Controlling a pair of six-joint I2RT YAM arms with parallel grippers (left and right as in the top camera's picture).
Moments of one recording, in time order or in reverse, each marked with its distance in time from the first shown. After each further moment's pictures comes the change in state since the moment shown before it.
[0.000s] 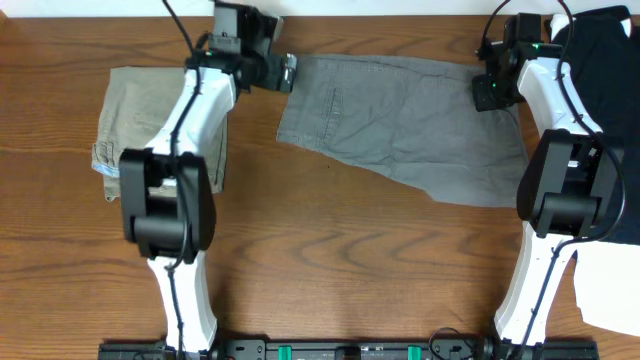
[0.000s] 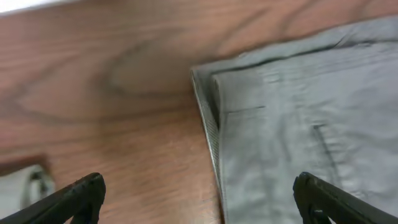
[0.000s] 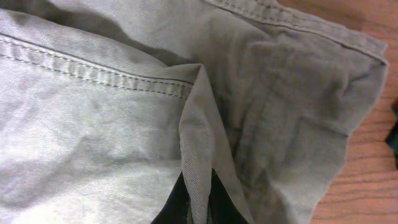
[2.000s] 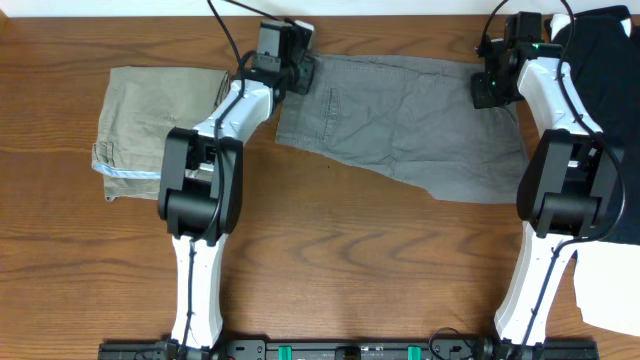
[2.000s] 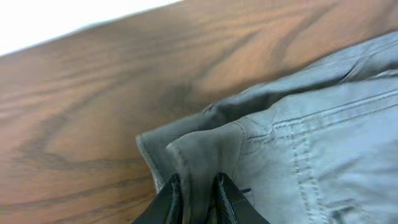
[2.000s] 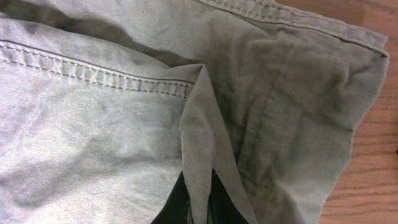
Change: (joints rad) left arm -0.104 0.146 0.008 0.277 -0.111 0.004; right arm 0.000 0.000 0.000 0.022 -0.029 0.018
